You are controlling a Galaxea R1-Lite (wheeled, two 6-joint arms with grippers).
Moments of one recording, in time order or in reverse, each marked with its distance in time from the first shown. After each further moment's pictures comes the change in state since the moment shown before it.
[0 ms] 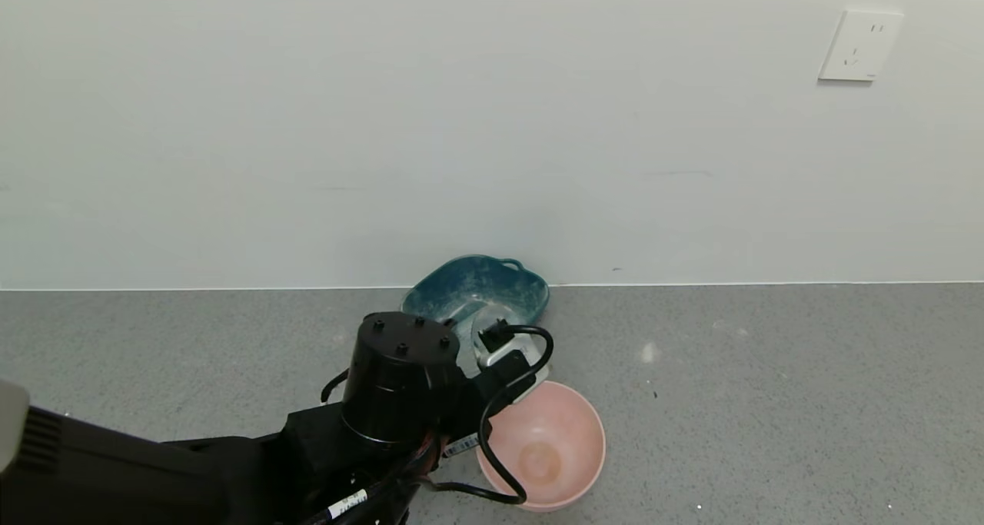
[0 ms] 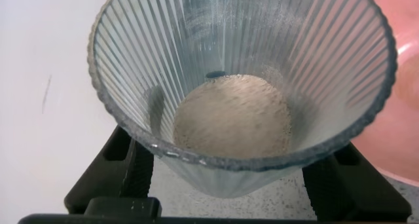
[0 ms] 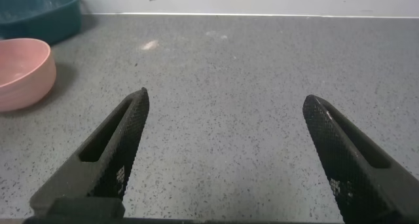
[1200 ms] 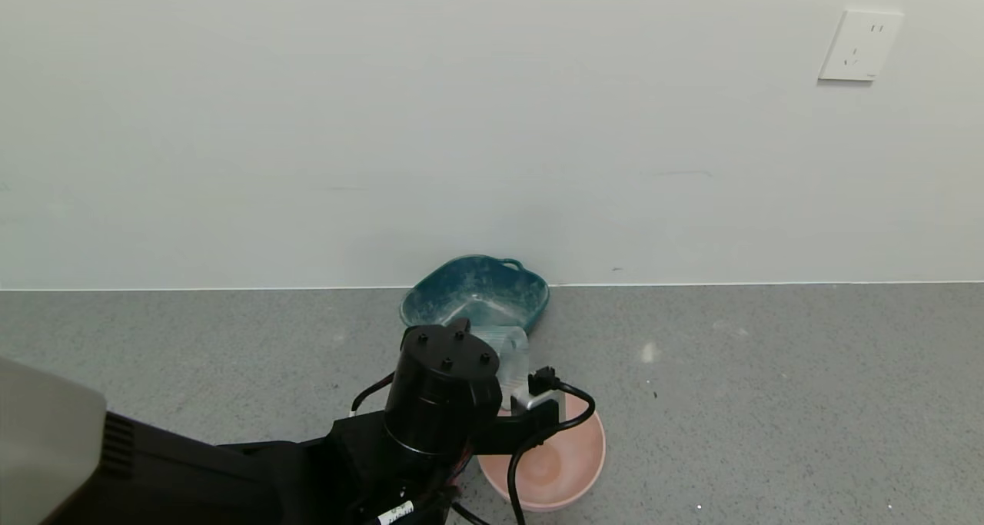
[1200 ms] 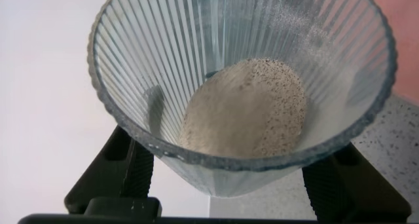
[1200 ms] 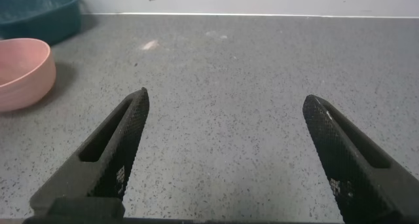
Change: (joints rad) left arm -0.045 0.063 -0.040 0.000 0.187 0.460; right arm 0.000 0.000 0.000 0.000 -0.001 0.000
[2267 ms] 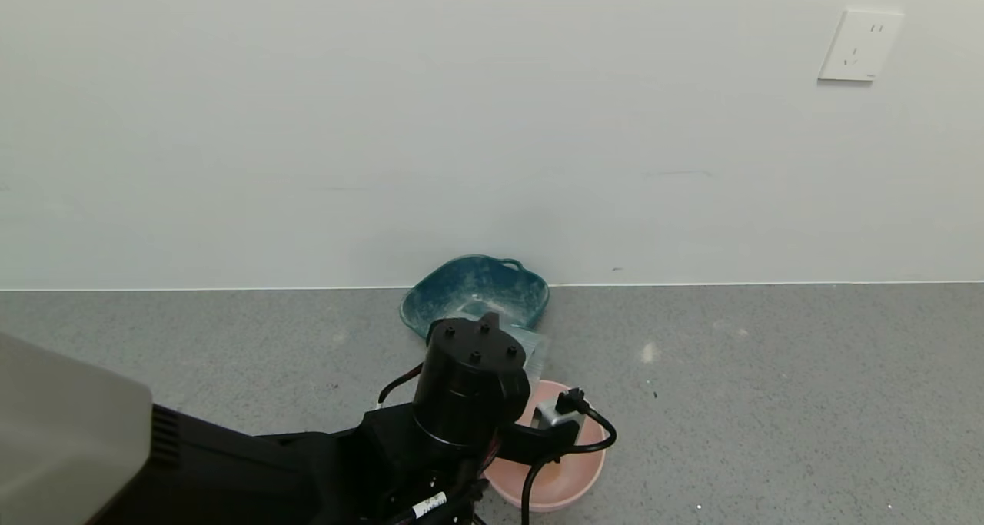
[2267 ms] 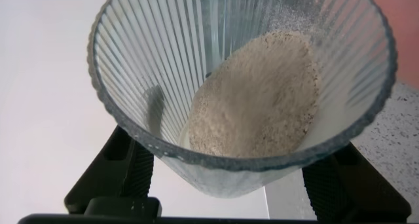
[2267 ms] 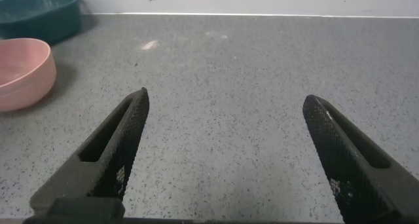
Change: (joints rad) left arm -0.024 0.046 -0.066 -0.004 0.003 0.281; right arm 0.000 0.000 0.000 0.000 0.001 0.000
